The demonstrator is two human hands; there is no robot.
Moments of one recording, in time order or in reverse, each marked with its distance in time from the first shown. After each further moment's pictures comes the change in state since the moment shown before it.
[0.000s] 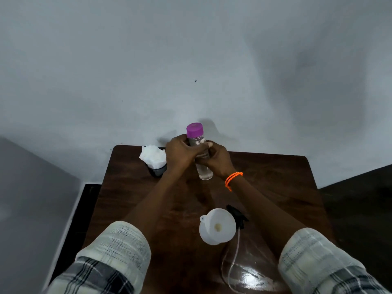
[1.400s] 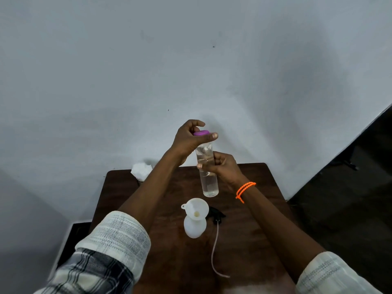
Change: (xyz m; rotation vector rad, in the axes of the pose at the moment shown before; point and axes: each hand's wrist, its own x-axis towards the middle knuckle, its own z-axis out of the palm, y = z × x) left_hand -0.099 0.162 -0.026 -0.455 -0.398 0.183; right_hand -0.168 -0.116 -0.087 0.210 0.067 -0.020
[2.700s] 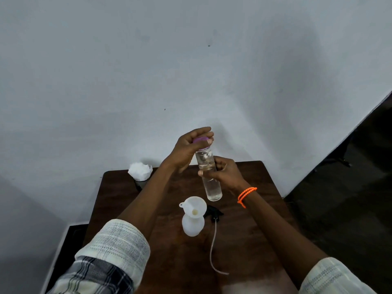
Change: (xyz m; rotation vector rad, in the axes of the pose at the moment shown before) left_hand -0.017 -0.026 0.004 -0.187 -0.205 -0.010; right_hand -0.022 0.010 -0.007 -0.097 0.035 -0.022
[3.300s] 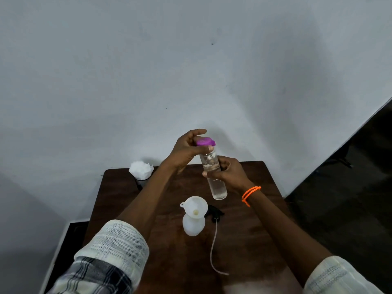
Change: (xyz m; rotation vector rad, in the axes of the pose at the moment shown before) left_hand 0.000 -0.007 -0.010 0.062 0.043 -0.031; right_hand 0.008 0.007 -0.011 -0.066 0.000 0.012
